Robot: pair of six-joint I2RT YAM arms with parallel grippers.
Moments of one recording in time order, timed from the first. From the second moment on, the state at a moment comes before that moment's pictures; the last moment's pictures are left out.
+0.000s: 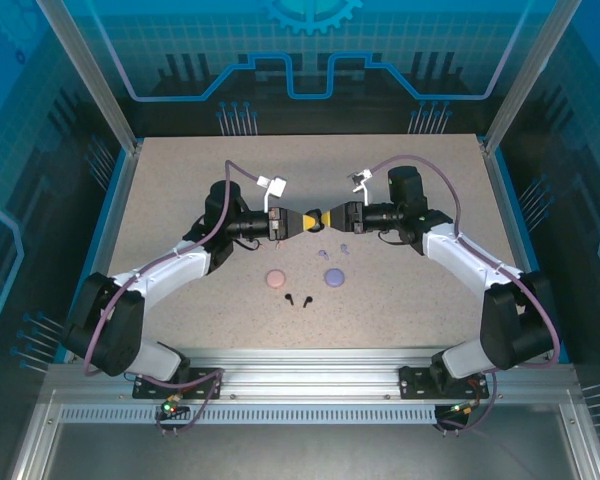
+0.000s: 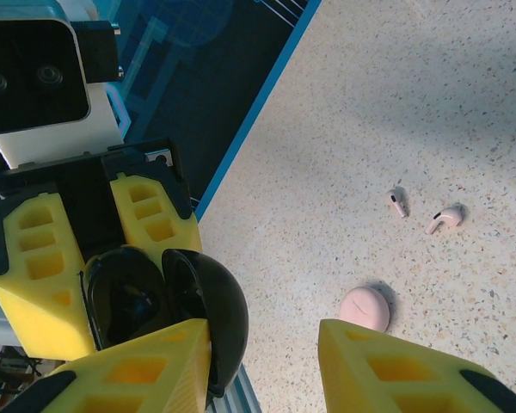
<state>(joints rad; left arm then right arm) -0.41 1.45 0.85 0.41 0.94 -0.77 0.33 1.46 1.00 -0.09 -0.93 0.49</state>
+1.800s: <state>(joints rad) -0.42 1.47 0.87 0.34 0.84 -0.74 0.39 1.51 1.15 -0.34 -0.78 0.39</state>
